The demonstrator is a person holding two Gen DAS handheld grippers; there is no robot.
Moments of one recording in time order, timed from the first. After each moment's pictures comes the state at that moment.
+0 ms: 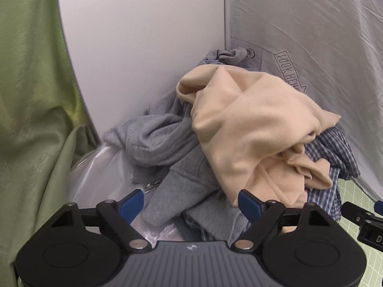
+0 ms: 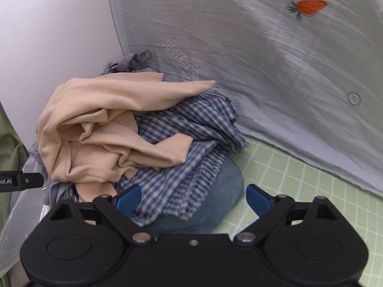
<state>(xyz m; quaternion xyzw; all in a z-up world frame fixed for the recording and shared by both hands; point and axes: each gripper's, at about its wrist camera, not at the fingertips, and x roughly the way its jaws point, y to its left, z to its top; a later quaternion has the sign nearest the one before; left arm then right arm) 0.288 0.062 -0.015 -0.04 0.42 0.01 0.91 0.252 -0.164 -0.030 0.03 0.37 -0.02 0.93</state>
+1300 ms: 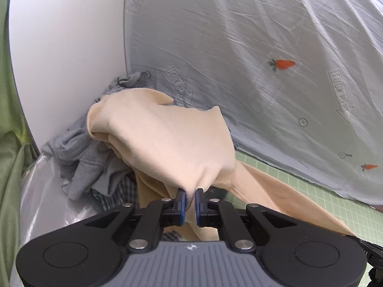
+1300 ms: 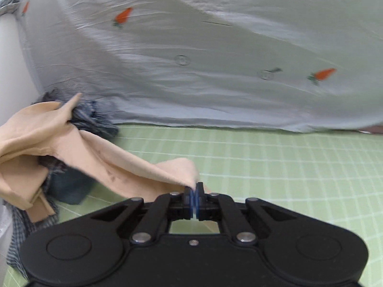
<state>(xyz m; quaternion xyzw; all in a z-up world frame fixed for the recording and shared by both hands) 0.125 -0.042 0.043 -0.03 0.36 -0.17 0.92 0.011 -0.318 -0.060 0.14 0.32 -0.23 0.91</state>
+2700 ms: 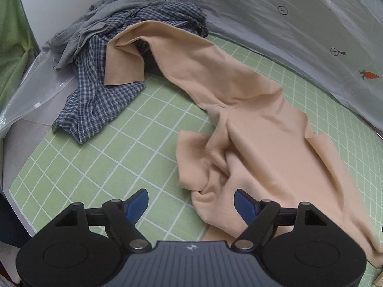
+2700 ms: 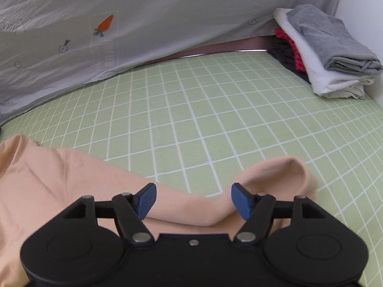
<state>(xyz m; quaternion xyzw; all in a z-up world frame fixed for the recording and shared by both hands) 0.000 -0.118 -0.048 0.01 0.52 -0.10 0.85 -0.217 -0.510 -0.053 0.21 0.38 -0.37 0.82</state>
